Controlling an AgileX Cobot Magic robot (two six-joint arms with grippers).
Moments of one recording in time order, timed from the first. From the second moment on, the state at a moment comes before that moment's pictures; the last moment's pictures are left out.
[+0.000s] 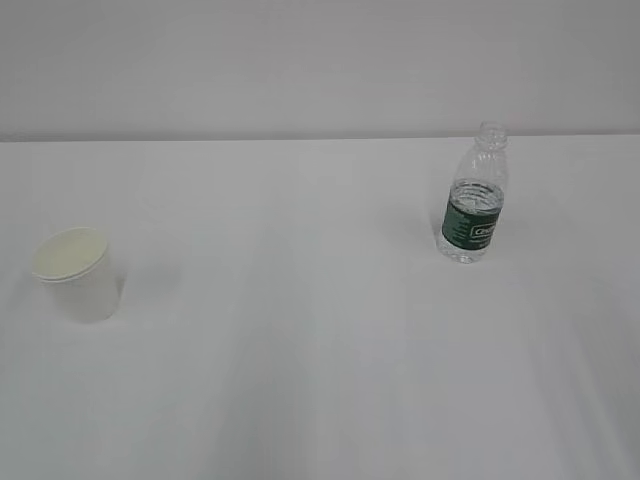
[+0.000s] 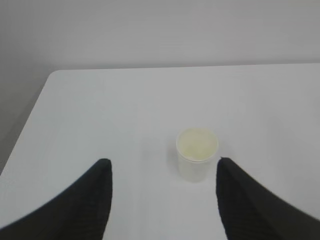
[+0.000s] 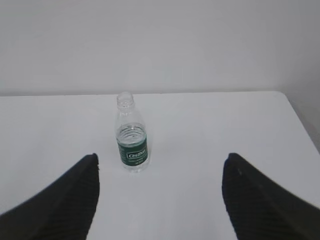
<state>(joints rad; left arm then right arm) -0.08 0.37 -0.66 0.09 0.74 -0.12 -0.08 0.35 -0.62 0.16 0.68 -0.16</state>
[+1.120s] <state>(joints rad) -0.08 0.73 -0.65 0.01 0.29 -0.12 -0.08 0.65 -0.62 0.59 0.34 -0.62</state>
